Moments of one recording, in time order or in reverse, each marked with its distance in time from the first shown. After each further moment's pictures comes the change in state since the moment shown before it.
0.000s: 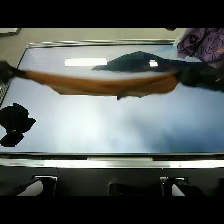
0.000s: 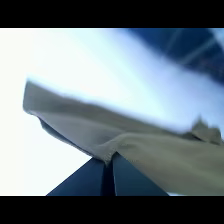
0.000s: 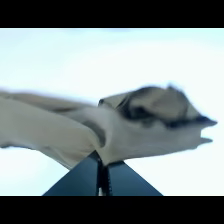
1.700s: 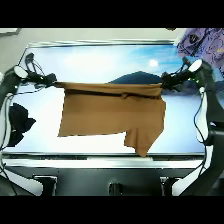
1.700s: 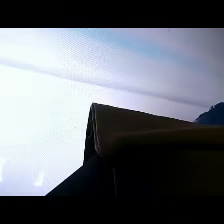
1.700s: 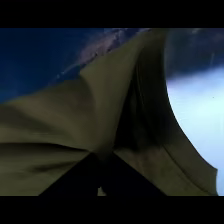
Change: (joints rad) left arm -0.234 -0.652 0.177 0.362 0.255 -0.110; right arm 0.002 -0.938 0.488 -0.177 0.067 0.394
